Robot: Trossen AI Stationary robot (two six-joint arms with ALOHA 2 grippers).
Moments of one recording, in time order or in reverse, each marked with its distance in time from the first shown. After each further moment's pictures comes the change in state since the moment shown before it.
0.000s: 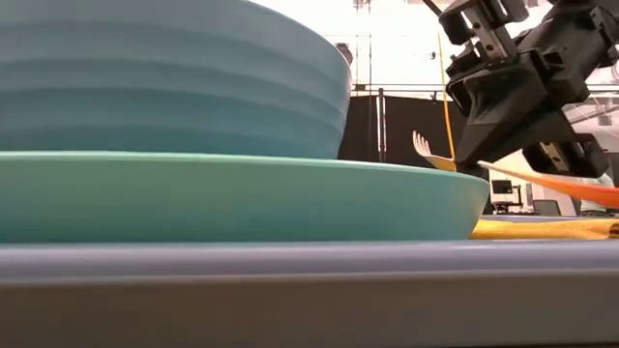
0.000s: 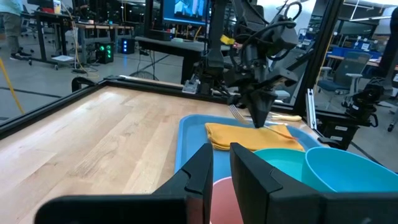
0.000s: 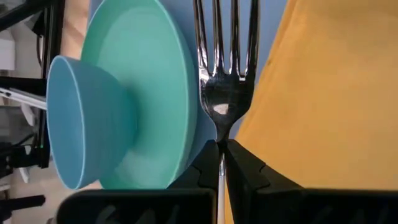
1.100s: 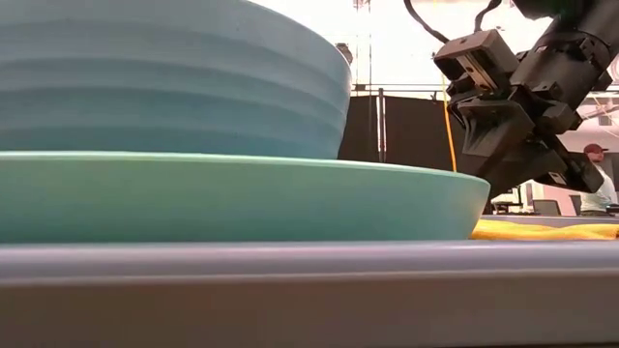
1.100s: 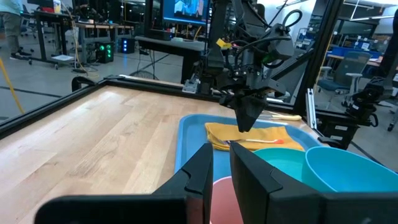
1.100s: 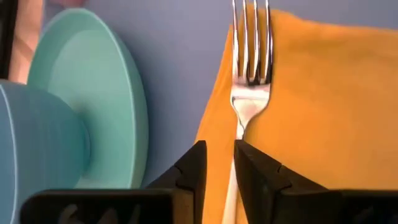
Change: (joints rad) left arm 0.000 0.000 0.000 0.000 0.000 0.000; right arm -0.018 0.037 -0.001 -0.092 0.068 -0.007
